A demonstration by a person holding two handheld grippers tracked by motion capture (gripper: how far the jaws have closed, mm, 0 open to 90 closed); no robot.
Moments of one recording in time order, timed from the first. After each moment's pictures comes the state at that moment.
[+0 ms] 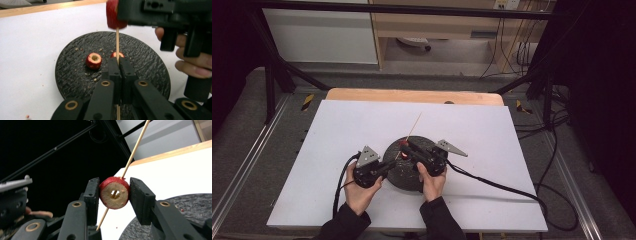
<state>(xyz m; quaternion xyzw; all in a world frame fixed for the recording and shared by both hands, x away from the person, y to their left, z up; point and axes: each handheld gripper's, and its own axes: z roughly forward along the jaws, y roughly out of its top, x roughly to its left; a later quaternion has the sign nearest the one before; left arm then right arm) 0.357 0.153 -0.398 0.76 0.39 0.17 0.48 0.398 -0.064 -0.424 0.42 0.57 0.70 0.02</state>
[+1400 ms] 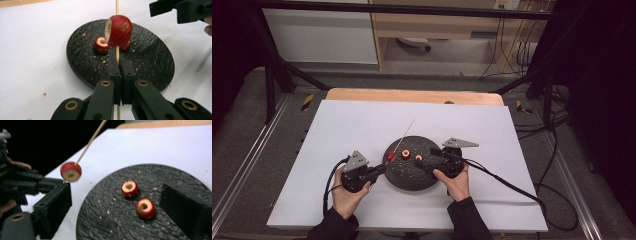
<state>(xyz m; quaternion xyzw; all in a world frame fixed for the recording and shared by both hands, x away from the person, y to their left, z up) 0.348 0.187 -0.408 0.78 0.38 0.15 0.47 0.398 -0.112 -0.407 0.40 0.73 0.56 0.04</state>
